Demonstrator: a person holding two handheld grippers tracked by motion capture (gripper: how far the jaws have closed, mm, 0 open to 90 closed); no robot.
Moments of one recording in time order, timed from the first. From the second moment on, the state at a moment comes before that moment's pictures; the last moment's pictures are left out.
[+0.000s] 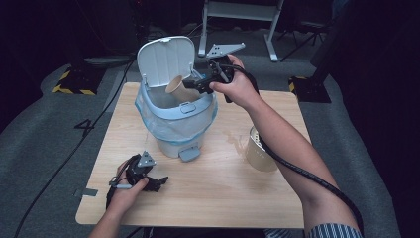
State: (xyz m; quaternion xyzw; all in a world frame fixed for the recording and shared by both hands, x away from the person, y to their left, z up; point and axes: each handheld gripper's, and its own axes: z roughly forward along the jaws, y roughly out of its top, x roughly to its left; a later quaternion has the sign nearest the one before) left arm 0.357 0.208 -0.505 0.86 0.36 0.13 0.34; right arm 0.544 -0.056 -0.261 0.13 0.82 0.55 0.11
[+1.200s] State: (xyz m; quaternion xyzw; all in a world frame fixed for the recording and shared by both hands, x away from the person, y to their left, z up) left arm 0.359 0.214 -0.505 0.86 0.35 0.13 0.34; right arm 0.487 -0.186 -0.236 0.16 0.83 0.51 0.15
